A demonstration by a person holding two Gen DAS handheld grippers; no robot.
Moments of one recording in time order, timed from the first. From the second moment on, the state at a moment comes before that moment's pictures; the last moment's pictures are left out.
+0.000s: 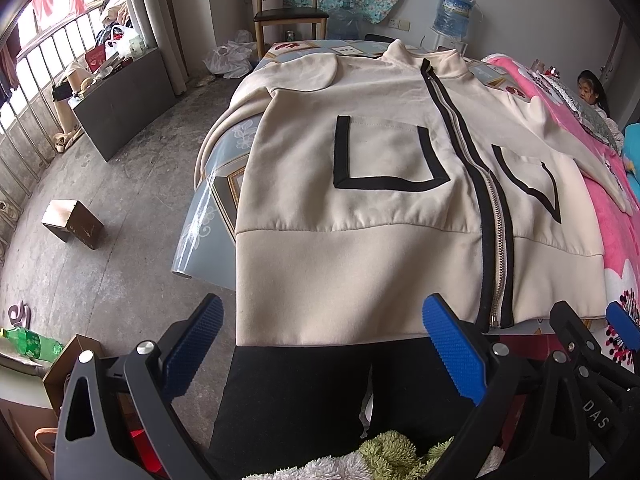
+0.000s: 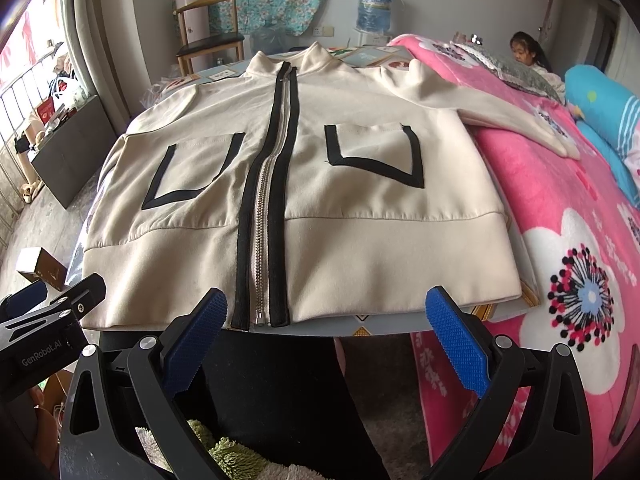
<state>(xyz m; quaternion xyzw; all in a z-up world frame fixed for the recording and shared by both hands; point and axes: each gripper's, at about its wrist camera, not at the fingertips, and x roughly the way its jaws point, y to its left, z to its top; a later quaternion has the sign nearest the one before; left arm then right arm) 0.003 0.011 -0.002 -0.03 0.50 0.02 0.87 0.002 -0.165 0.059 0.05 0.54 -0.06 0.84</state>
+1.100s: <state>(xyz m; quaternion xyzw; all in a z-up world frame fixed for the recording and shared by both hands) 0.021 0.021 -0.004 -0.02 0.50 0.02 0.87 0.024 -0.161 0.063 0.05 0.53 -0.08 0.84</state>
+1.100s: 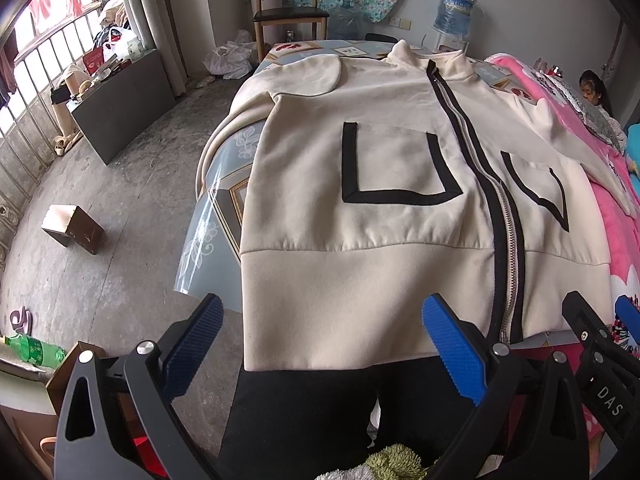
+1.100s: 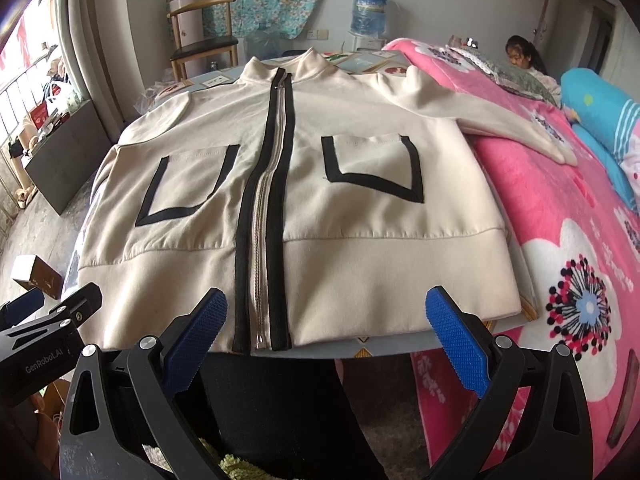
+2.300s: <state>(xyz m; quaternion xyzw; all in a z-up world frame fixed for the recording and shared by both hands) 0.104 0.131 0.028 -0.14 0.37 -0.04 0.92 0.153 -0.108 0.023 0.03 0.52 0.08 0.85</state>
